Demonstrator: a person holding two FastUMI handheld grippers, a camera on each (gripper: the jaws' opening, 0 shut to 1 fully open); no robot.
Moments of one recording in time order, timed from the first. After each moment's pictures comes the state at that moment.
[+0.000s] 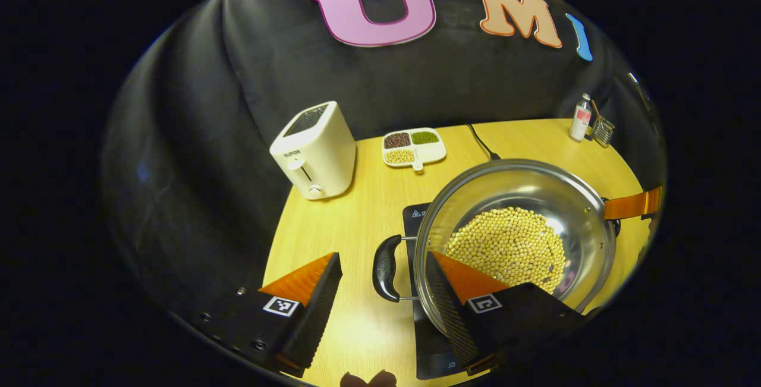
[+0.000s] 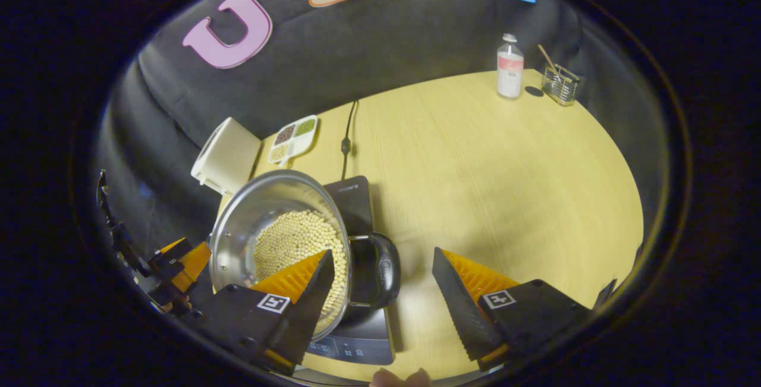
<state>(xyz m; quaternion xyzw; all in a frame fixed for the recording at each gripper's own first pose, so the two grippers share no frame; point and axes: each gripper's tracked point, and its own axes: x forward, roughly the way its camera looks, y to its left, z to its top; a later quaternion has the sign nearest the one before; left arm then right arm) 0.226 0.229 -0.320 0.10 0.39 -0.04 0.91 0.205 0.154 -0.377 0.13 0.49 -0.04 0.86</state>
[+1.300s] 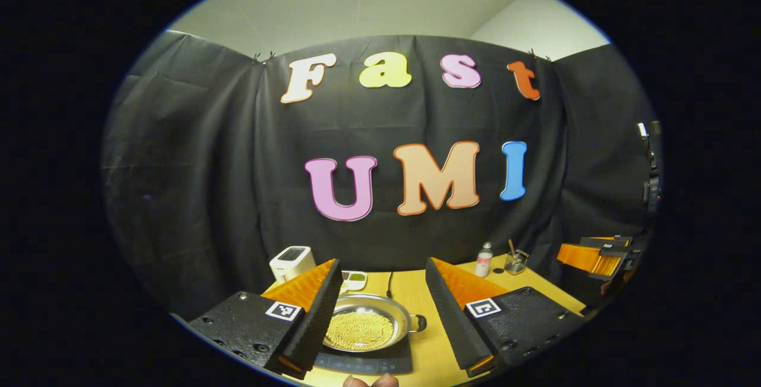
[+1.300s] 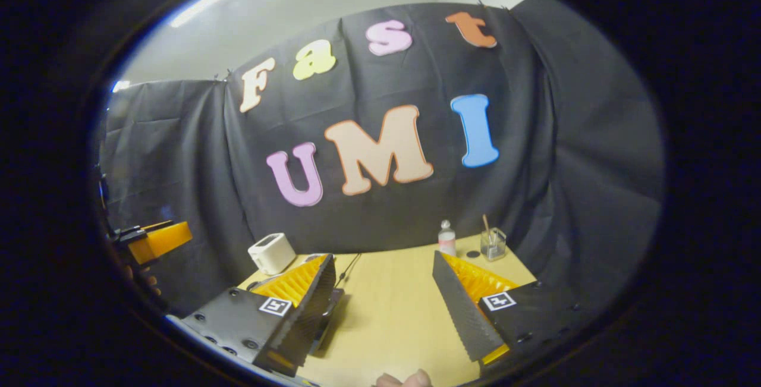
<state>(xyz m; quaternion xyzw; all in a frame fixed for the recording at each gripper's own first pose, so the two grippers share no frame) 0.063 -0.003 -0.003 0.01 0.05 -0.08 1.00 0.084 -0.012 -0.051 0.05 0.07 0.01 1.00</state>
